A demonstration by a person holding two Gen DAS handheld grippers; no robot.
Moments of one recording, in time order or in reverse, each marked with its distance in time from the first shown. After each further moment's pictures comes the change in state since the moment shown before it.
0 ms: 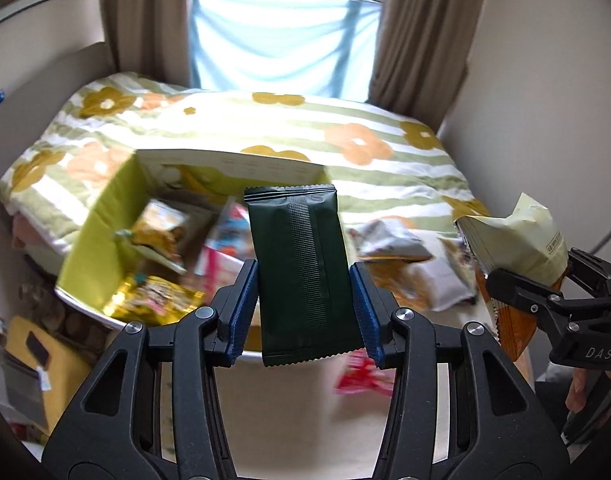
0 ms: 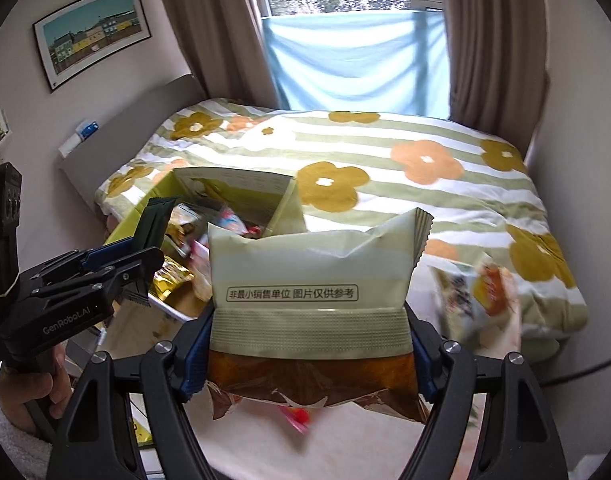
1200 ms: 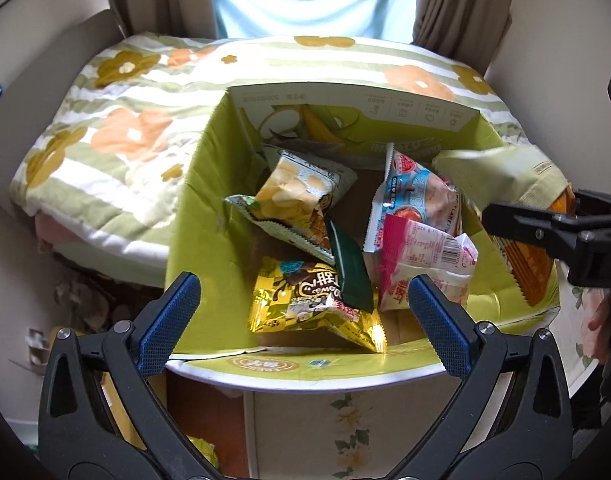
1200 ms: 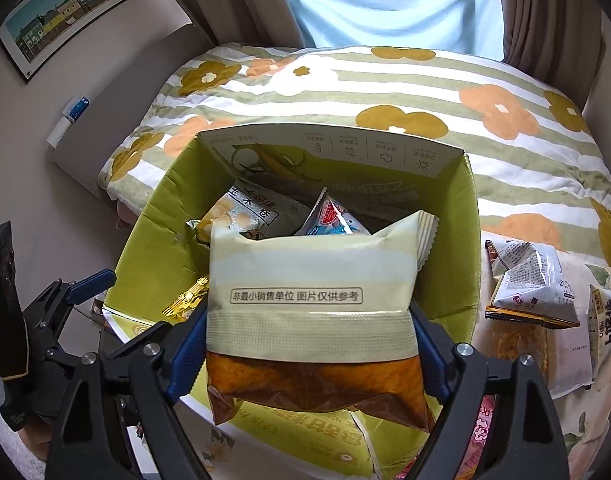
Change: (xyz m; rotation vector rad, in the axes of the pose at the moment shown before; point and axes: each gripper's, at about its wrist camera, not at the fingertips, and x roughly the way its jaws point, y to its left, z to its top) left arm 0.074 0.164 0.006 0.077 0.202 0.094; right arm 0.166 0.115 0.057 0.082 0.229 0.069
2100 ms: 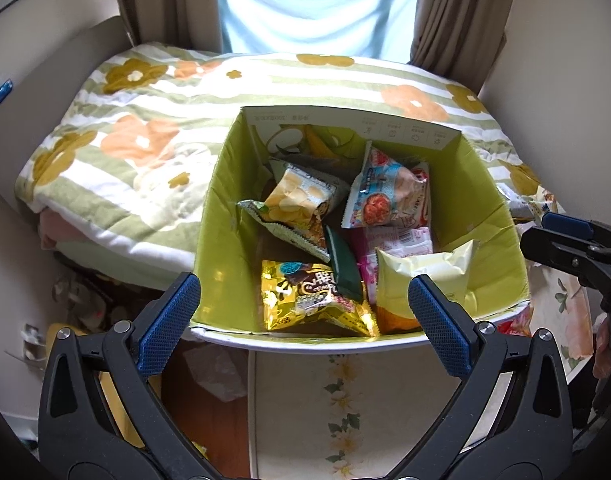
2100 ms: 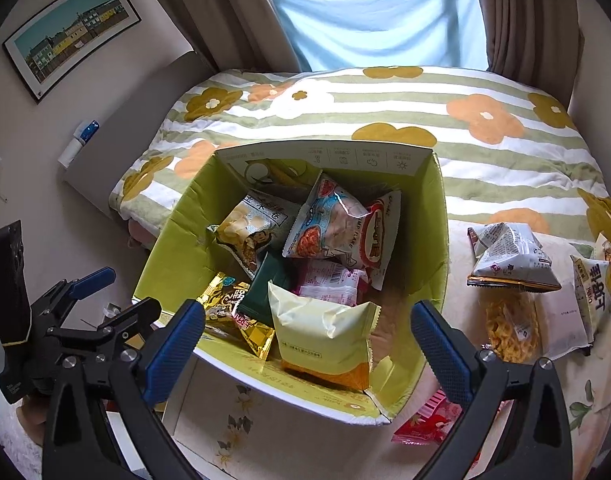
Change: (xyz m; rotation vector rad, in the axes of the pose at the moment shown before) left arm -0.047 0.002 -0.010 -0.019 -0.061 -0.032; right arm -0.051 0.000 -0.032 0.044 -0.095 0.016
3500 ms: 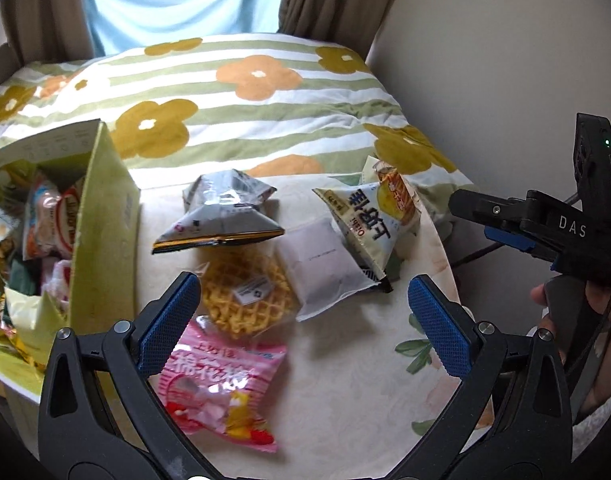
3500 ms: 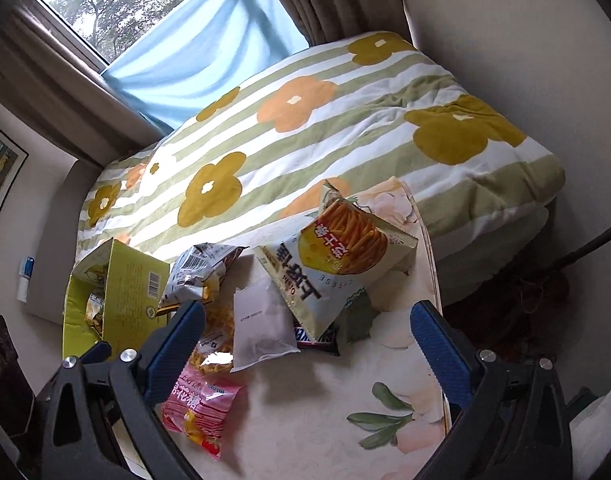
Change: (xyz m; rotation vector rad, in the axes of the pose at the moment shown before) left arm 0.086 -0.372 0.010 0.116 0.087 -0.241; right arm -0.098 -0.347 -0.044 0.454 -0.052 -0.116
